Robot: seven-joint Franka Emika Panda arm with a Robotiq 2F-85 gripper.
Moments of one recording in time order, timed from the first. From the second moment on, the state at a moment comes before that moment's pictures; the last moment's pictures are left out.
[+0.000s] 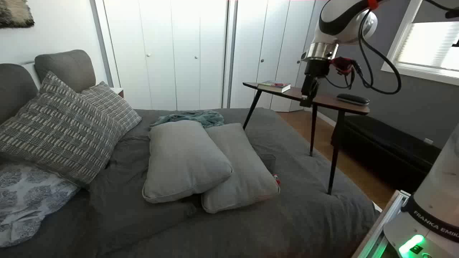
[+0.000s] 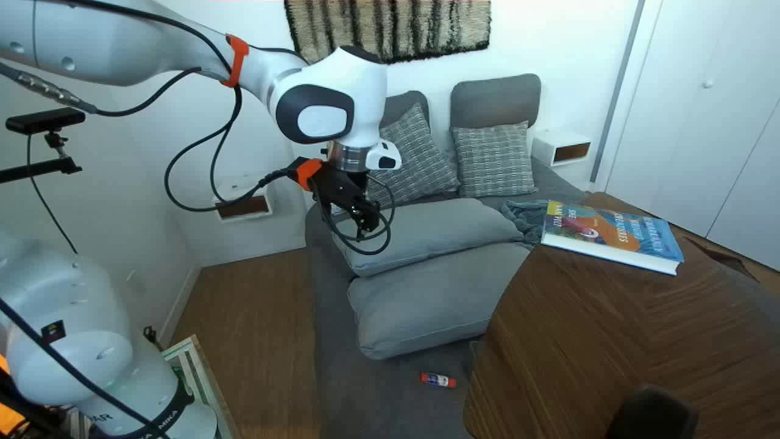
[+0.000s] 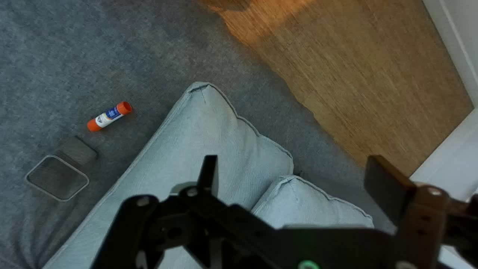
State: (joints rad) arm 0.07 -0.29 -0.21 -2.35 0.19 1.95 -0.48
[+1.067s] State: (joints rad) arm -0.04 -0.29 -0.24 -2.31 0.22 2.16 -0.50
